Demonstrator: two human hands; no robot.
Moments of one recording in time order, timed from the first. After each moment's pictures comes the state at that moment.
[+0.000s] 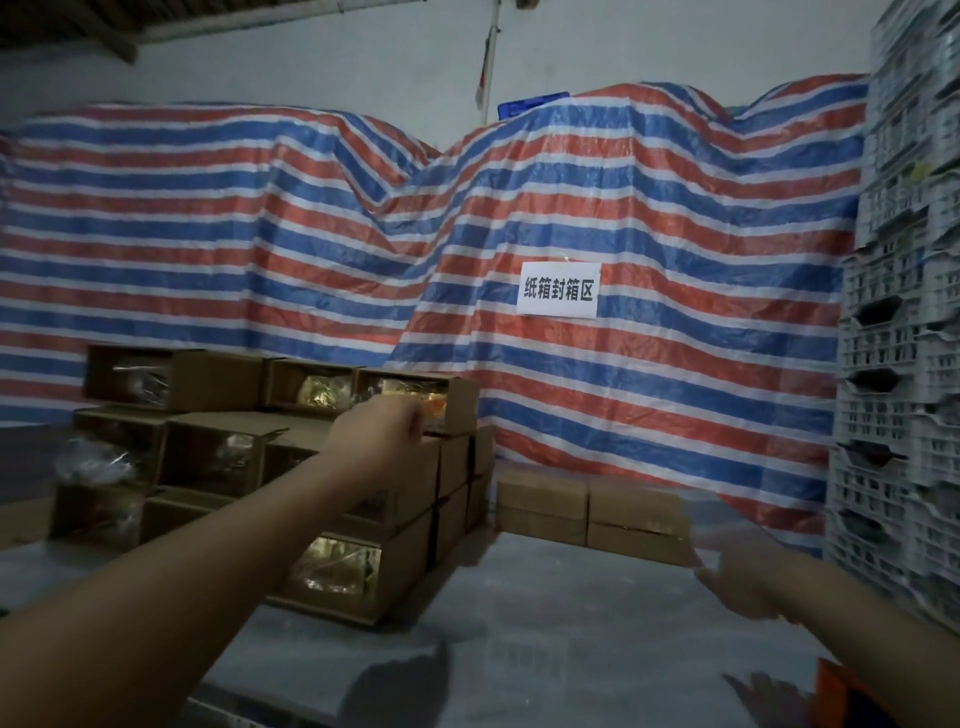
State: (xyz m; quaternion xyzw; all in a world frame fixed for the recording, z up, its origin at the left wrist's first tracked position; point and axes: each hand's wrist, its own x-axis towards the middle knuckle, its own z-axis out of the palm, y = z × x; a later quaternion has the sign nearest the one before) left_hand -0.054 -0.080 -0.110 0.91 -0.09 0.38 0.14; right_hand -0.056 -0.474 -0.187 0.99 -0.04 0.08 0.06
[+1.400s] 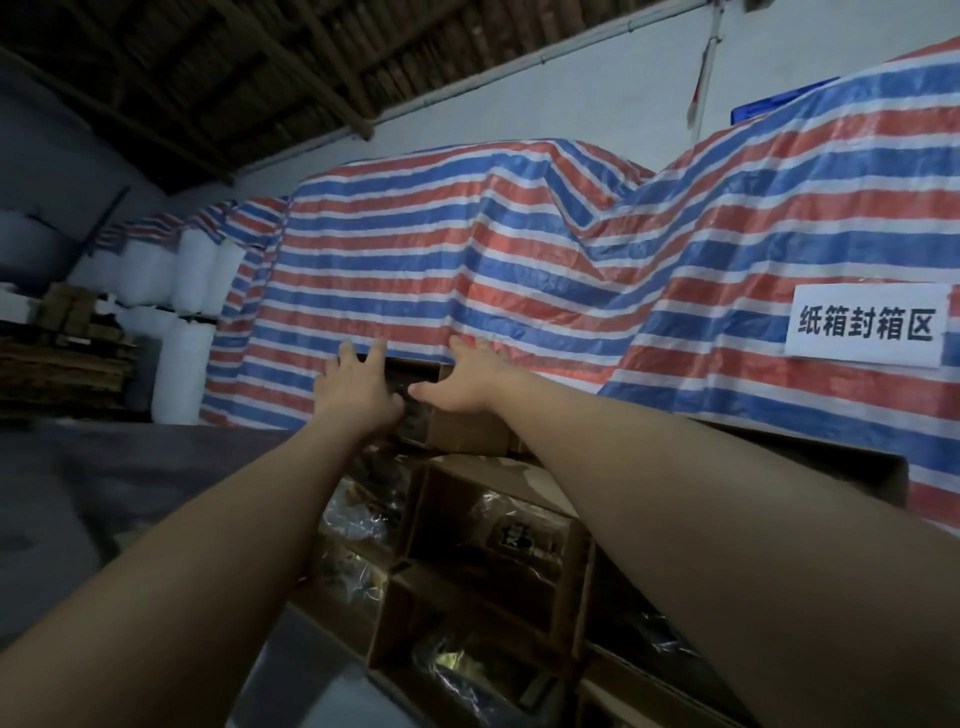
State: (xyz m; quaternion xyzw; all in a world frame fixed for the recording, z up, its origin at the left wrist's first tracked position) left_hand 0.157 0.317 -0.105 0.86 0.22 0.44 0.14; right_hand 0.176 0.166 -0.040 0.91 0.33 0.22 -0.10
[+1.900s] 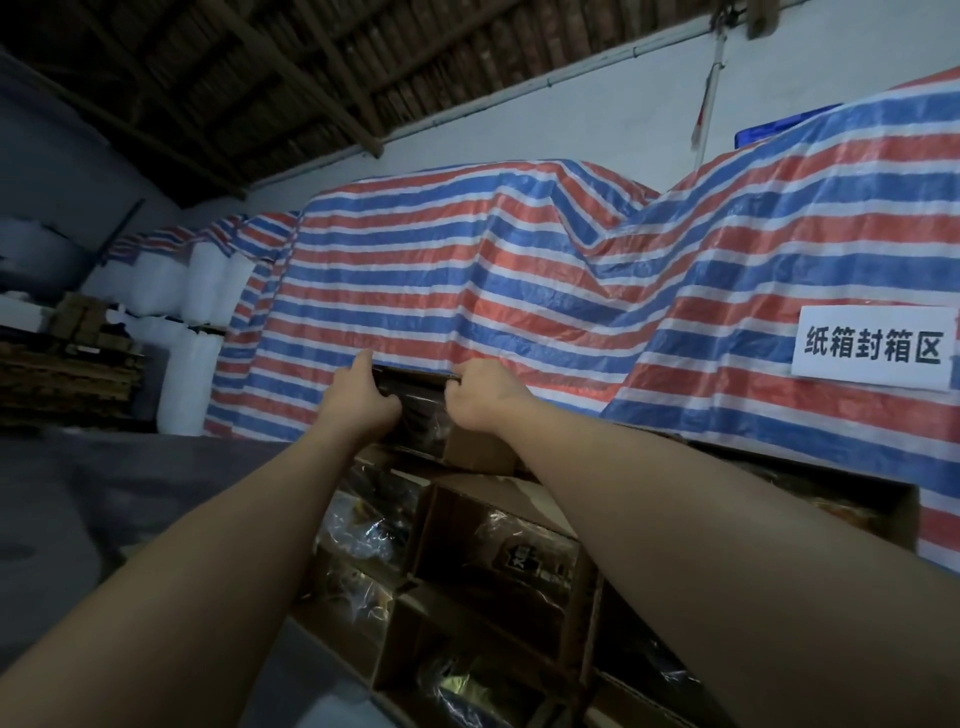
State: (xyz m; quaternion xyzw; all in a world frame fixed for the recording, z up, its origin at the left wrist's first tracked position) left_hand 0.134 0.323 -0.098 0.79 0.11 0.47 0.39; right_hand 0.171 0.169 -0.041 0.88 0.35 0.27 -0.19
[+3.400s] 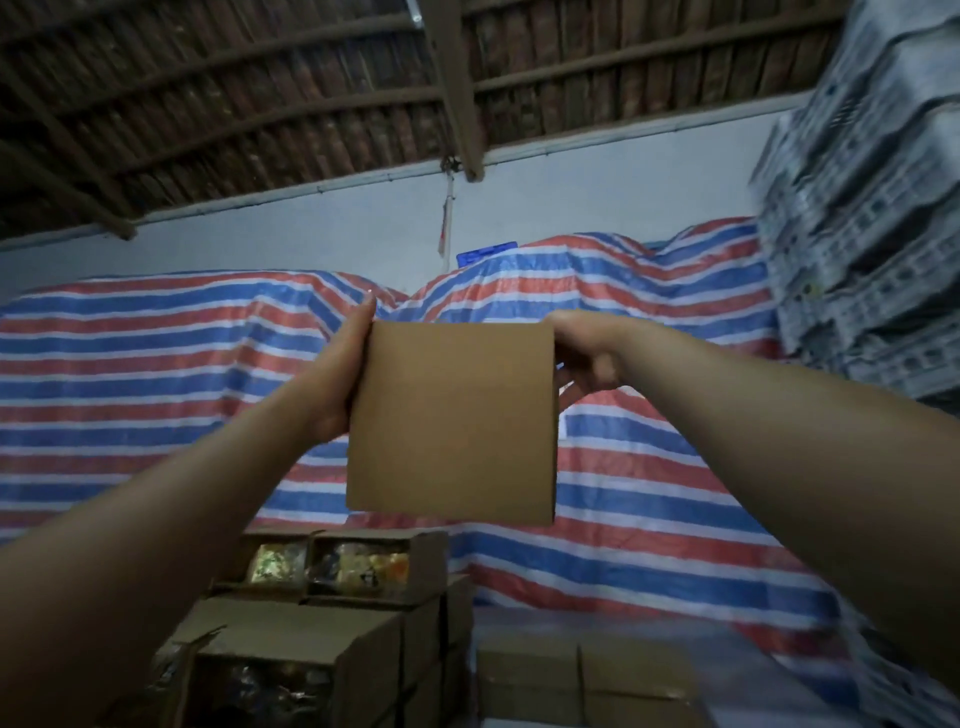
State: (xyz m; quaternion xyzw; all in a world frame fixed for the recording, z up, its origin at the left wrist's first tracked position) left_hand -0.103 -0.095 0.092 0.63 -0.26 0.18 0.71; right_hand -0.109 -0.347 0.146 0.85 0.21 0.14 -0.47
